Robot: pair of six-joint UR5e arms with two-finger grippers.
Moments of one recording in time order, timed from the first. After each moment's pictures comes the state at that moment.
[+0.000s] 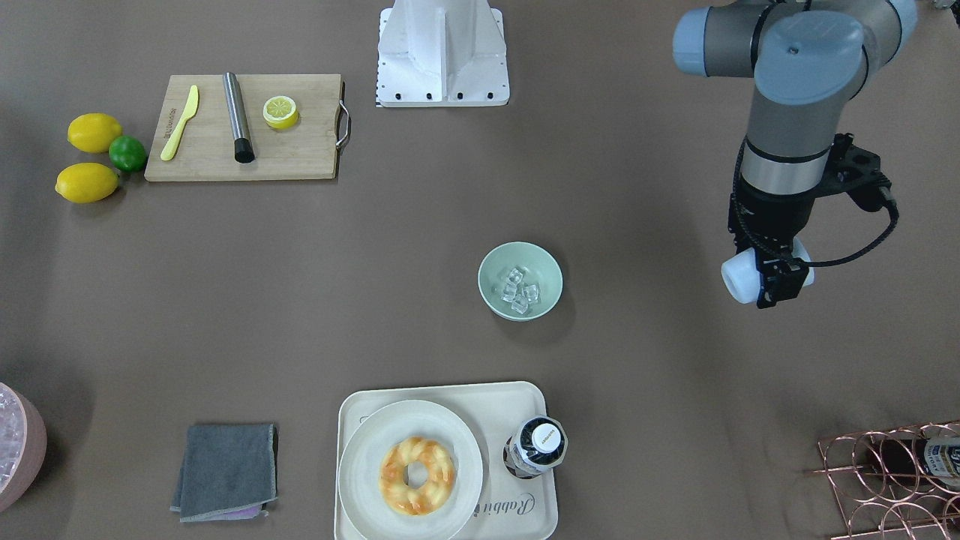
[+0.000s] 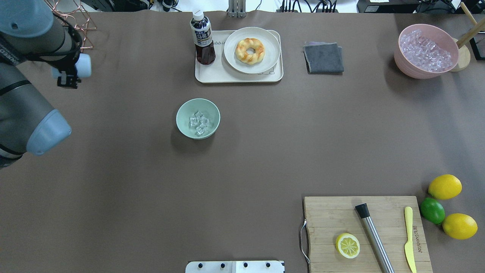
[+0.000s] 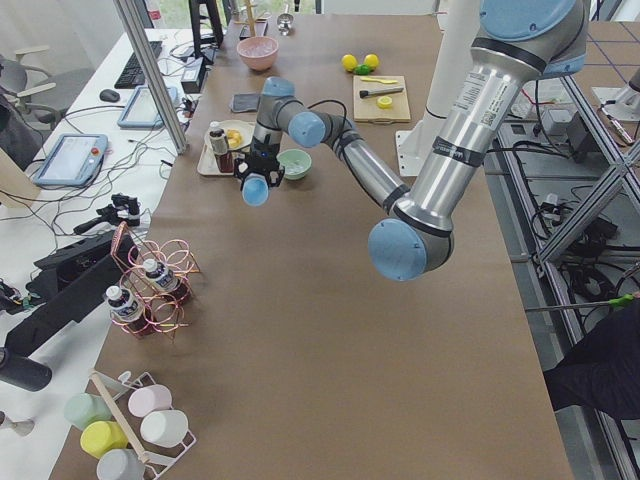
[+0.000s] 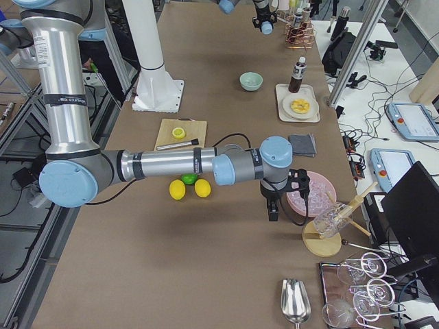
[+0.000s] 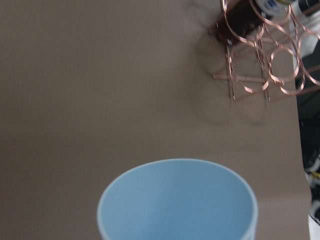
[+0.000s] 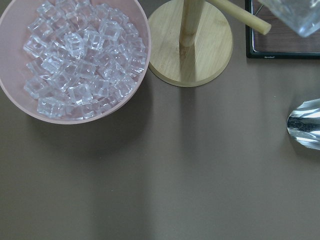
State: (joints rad) left arm -0.93 -2.01 -1.85 -1.43 -1.75 -2.45; right arm 1.52 -1.48 1.59 -1.45 2.33 0.19
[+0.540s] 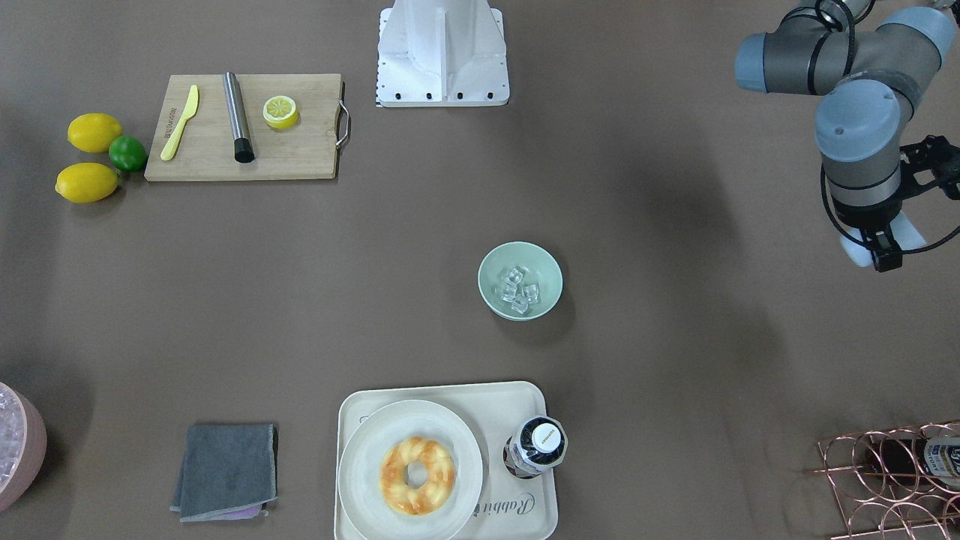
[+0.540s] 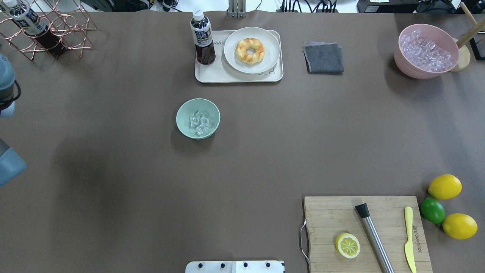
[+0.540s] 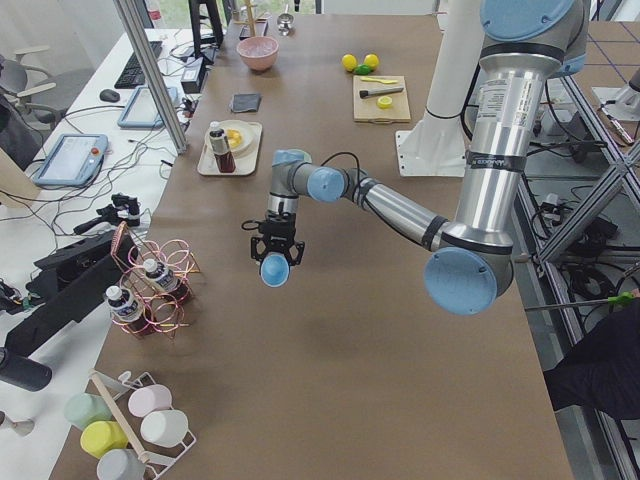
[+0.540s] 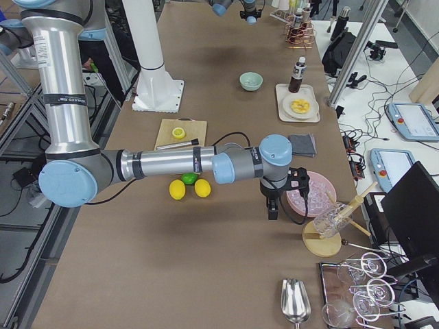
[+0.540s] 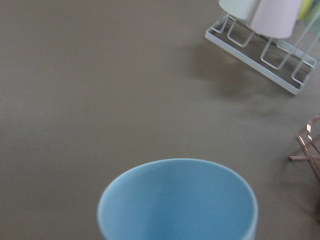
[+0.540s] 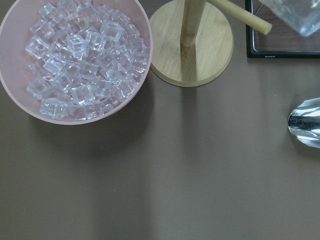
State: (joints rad) left arm -0.93 -1.70 -1.83 -1.34 -1.57 -2.27; right arm 1.52 -1.48 1.60 -1.45 2.33 0.20
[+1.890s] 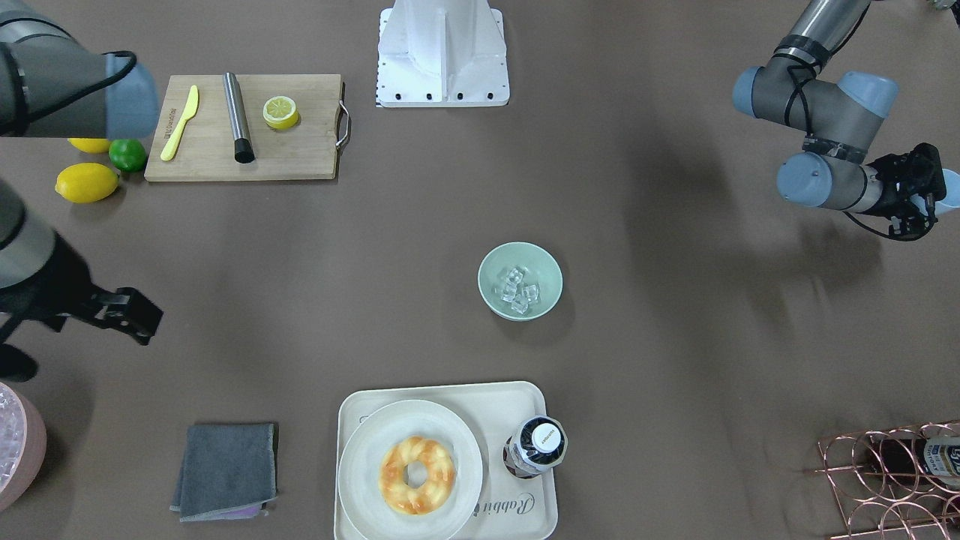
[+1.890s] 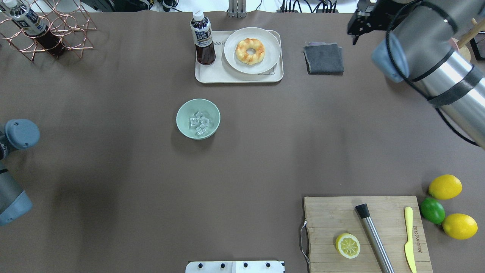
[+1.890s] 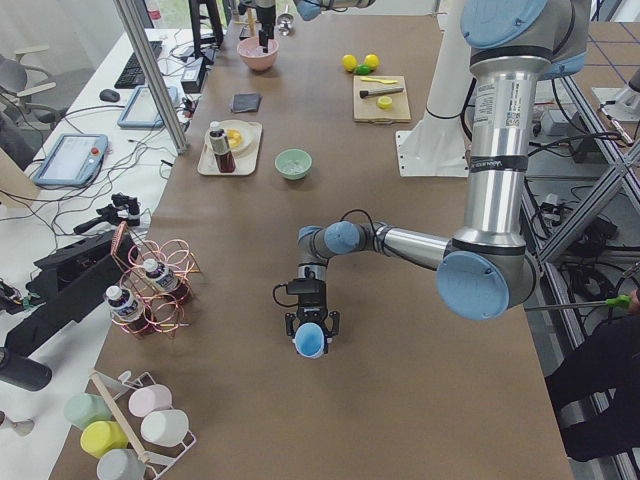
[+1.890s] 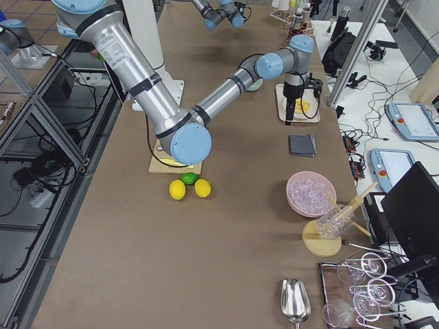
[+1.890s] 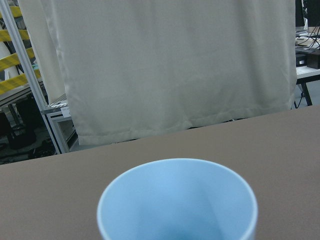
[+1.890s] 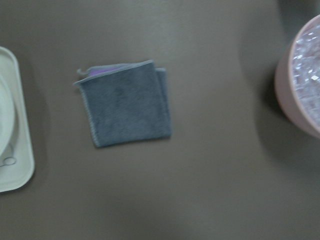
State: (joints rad) left arm -0.74 -1.61 -1.58 -1.14 -1.31 -2.26; right arm 1.08 -0.91 1.62 -1.87 2.09 0.80
